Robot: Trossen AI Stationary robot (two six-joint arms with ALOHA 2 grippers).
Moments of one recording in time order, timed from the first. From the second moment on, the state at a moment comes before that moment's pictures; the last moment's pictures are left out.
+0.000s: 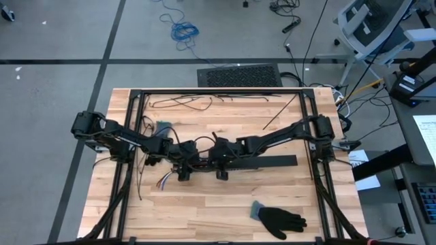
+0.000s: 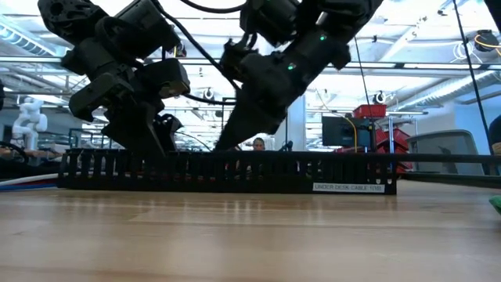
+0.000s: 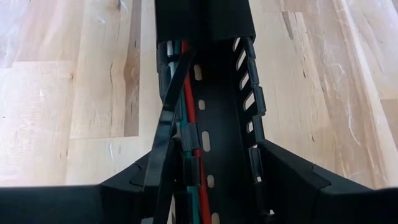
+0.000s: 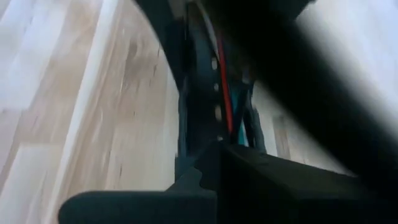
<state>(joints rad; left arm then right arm) -0.09 1.48 0.58 0.04 0.08 -0.05 0.07 2.02 1.22 -0.07 -0.03 0.13</state>
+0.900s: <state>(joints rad) -0.09 1.48 0.59 0.04 0.05 -0.05 0.05 2.08 1.49 -0.17 -0.08 0.09</state>
